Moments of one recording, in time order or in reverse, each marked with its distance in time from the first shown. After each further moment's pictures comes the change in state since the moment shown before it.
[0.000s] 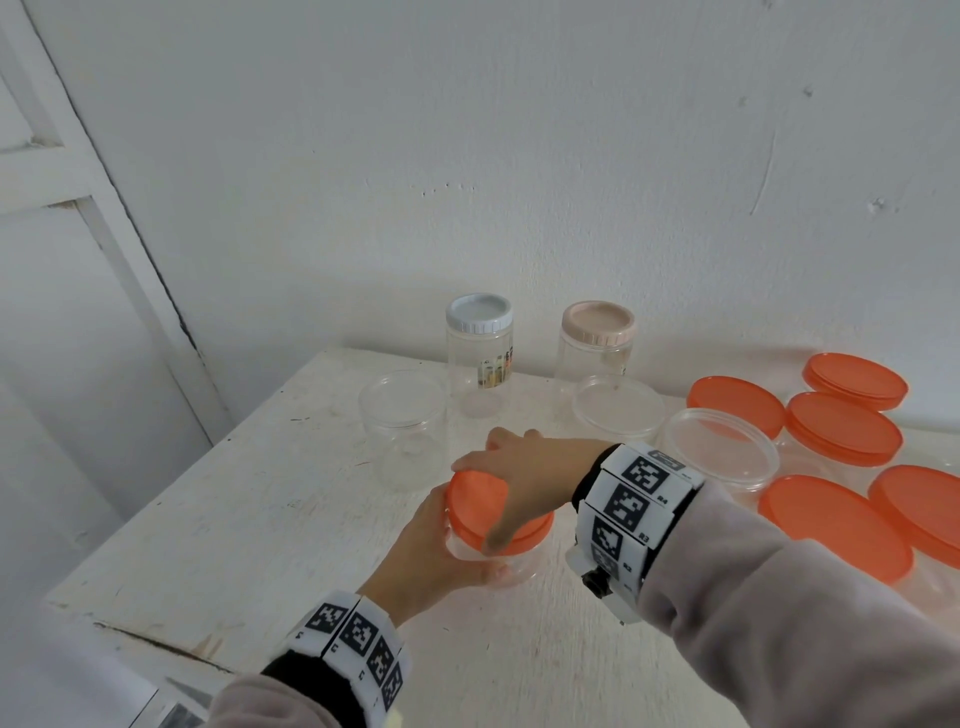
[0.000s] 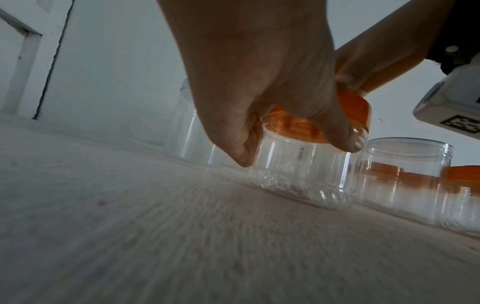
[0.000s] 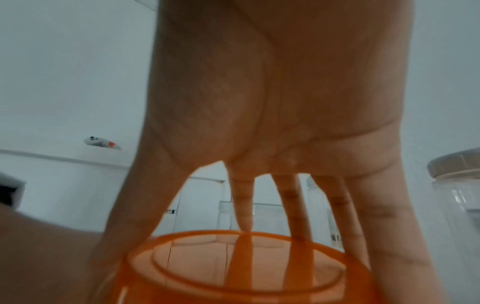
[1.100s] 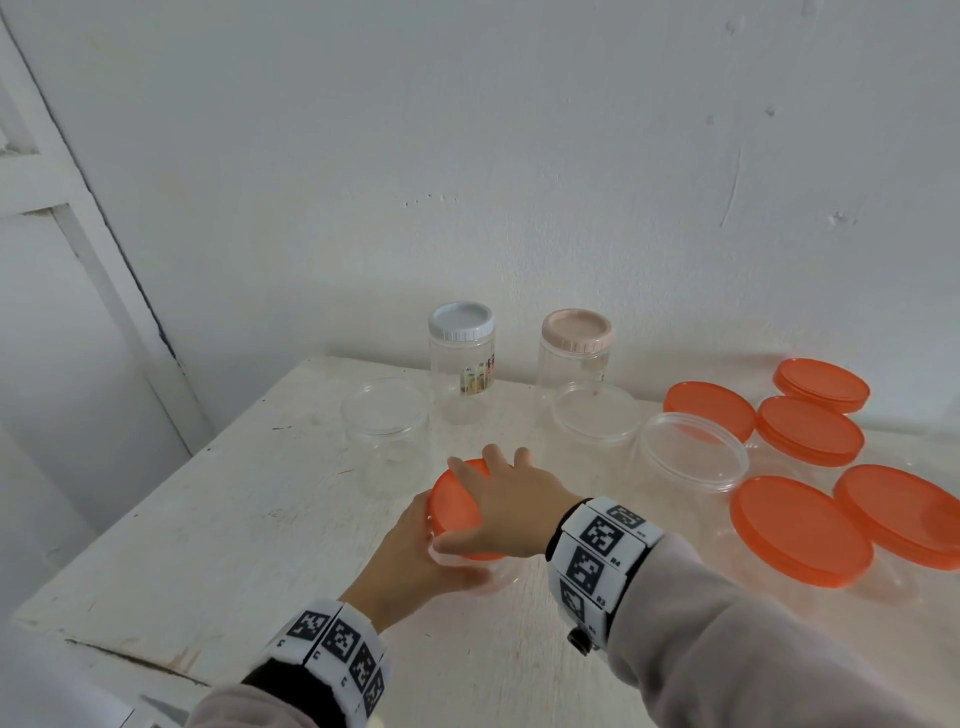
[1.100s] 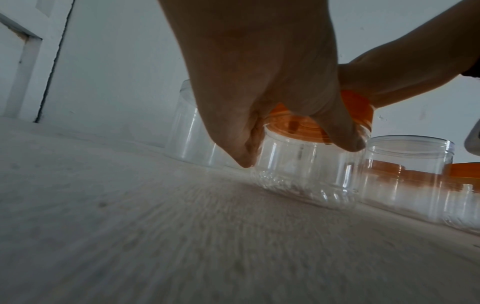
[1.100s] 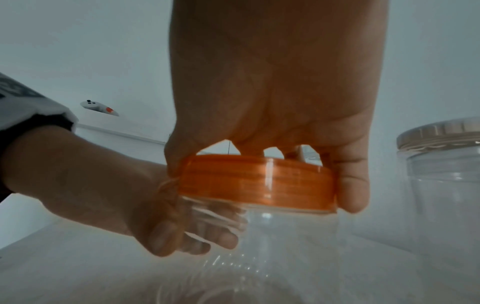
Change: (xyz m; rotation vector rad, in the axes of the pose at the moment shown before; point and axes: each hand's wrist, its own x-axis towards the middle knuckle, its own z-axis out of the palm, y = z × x) left_hand 0.004 -0.011 0.002 0.003 0.012 0.009; right_hand 0.000 -0.007 0.043 0.014 0.284 0.092
